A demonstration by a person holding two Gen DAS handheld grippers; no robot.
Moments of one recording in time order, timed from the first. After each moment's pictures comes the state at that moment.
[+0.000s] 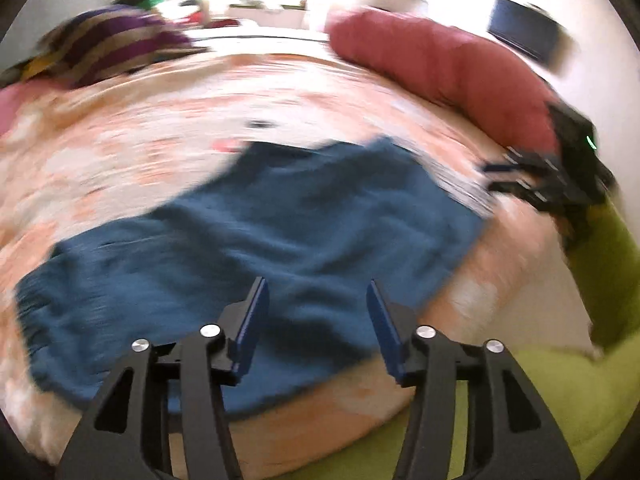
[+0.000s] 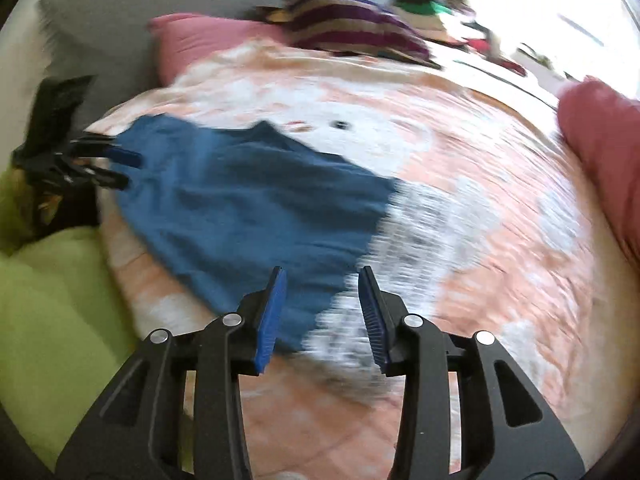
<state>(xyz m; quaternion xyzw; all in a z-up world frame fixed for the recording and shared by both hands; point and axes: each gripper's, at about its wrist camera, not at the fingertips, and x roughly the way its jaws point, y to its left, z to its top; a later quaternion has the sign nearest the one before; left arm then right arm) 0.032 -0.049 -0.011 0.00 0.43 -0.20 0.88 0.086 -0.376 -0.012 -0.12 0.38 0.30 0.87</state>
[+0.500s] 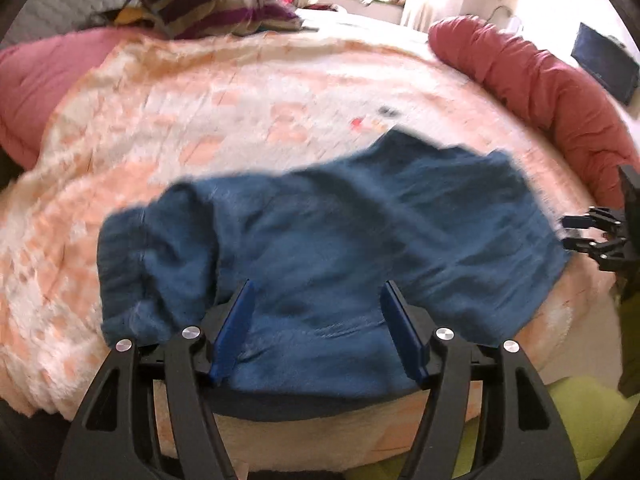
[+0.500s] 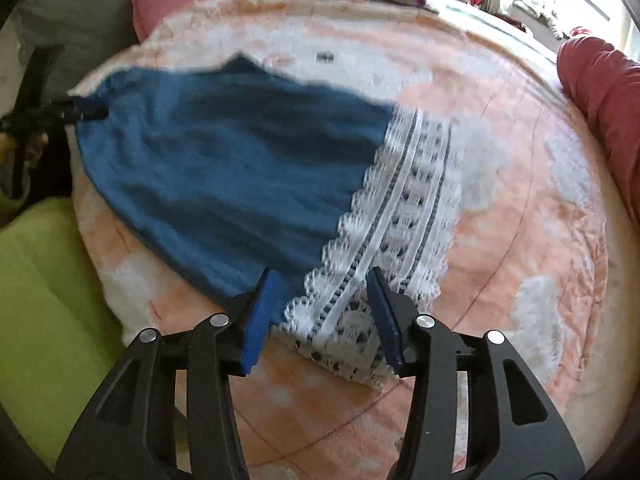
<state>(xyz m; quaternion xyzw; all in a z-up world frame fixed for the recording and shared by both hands) 0.042 0.003 -0.018 -0.02 0.45 -0.09 0.89 0.089 -0.371 -0.031 -0.12 0.43 0.29 0.85</state>
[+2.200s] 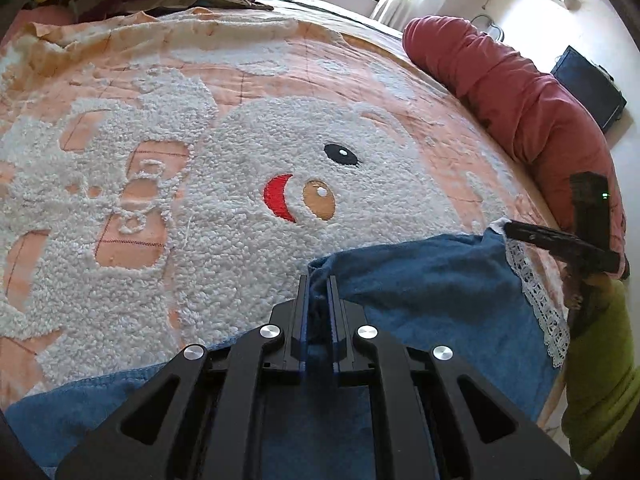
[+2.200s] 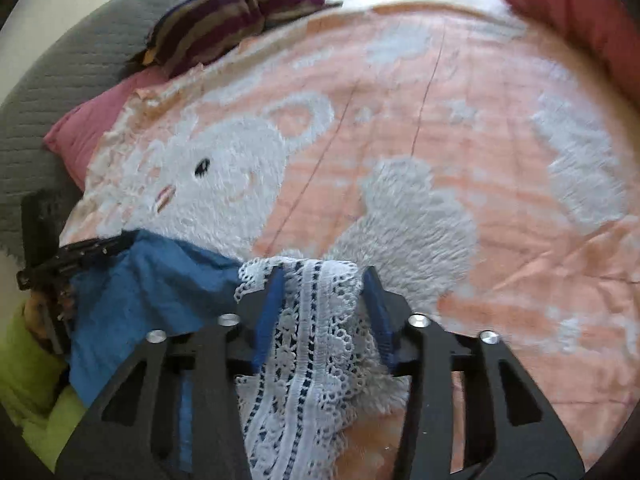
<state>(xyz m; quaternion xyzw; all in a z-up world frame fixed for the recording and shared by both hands) 0.211 -0.064 -0.064 -0.09 0.48 -0.17 0.86 0.260 -0.405 -0.069 0.07 0.48 0.24 0.84</state>
